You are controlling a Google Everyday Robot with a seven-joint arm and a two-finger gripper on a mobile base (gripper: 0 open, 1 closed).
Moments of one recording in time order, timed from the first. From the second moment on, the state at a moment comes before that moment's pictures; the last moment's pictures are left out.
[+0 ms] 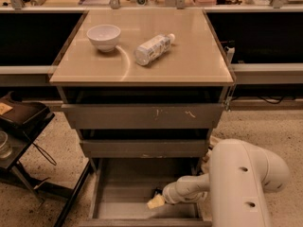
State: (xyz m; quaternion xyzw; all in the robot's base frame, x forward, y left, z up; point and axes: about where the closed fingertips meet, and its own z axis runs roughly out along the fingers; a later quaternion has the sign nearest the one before) arm 0.524 -0.056 0.172 -0.29 0.92 0.20 0.19
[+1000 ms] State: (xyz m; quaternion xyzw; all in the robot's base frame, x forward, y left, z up) arm 0.537 -0.078 0.149 -0.30 0.91 0.19 0.22
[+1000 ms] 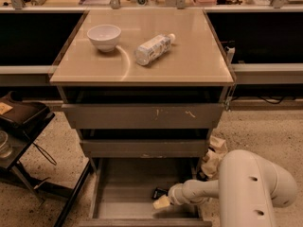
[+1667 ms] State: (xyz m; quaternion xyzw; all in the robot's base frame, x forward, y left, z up) arm 0.534 -0.067 0.103 -0.28 0.91 0.20 0.22
